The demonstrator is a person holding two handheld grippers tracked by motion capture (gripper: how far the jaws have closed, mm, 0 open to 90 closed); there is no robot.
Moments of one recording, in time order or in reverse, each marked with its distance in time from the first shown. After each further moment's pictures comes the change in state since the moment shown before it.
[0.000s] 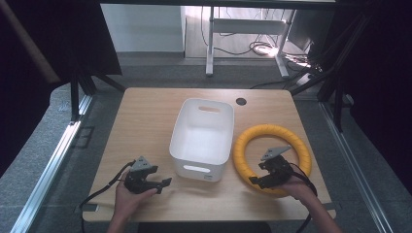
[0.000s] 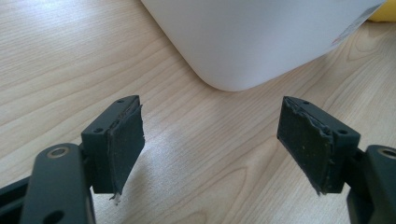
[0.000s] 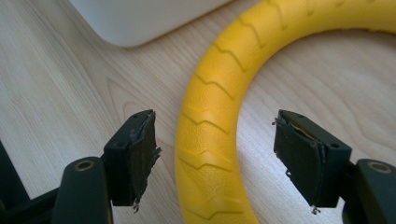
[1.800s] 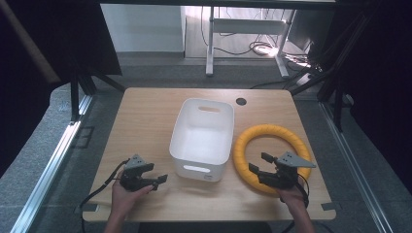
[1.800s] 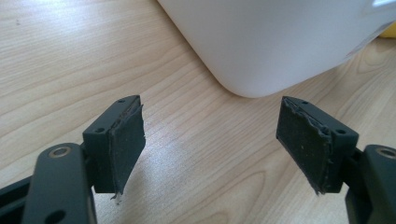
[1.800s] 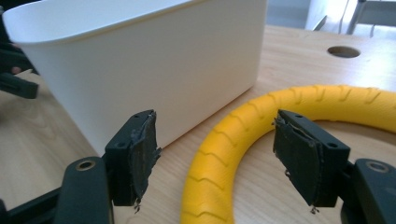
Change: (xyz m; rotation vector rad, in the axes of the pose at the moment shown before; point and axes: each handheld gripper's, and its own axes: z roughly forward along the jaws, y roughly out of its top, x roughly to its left) left arm 0.014 -0.003 -0.007 -0.038 0.015 -0.036; right arm 0.013 -0.024 -0.012 -0.578 -0.113 0.160
